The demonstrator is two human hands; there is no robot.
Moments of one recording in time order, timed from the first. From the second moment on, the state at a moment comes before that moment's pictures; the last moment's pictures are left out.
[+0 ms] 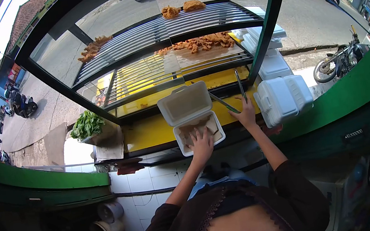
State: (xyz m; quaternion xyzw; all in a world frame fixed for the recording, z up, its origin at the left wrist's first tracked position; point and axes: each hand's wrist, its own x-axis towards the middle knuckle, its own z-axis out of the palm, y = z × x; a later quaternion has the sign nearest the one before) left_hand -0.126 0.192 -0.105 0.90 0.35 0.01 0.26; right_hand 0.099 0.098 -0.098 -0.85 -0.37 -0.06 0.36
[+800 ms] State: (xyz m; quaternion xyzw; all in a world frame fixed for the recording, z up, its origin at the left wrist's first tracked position) left_hand -0.120 0.190 -0.107 0.91 0.34 0.00 0.25; right_hand 0.089 0.049 0.035 -0.88 -0.29 0.06 0.38
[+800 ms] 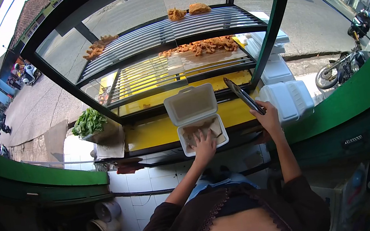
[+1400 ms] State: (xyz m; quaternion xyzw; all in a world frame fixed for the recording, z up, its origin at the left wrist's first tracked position) left_hand -0.088 0.197 -0.083 0.90 0.25 -0.01 0.35; right_hand 0.205 0.240 0.059 -0.76 -0.45 -0.46 -0.05
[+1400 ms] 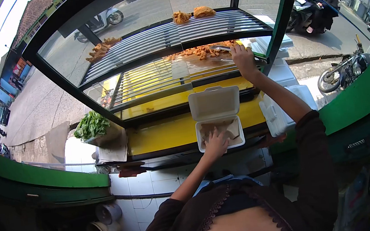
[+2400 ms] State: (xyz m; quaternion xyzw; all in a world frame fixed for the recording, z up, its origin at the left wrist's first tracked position) left_hand -0.111 0.228 -0.088 0.93 0.19 0.17 0.28; right_hand 0.203 0.241 0.055 -0.74 -0.55 -0.38 0.10
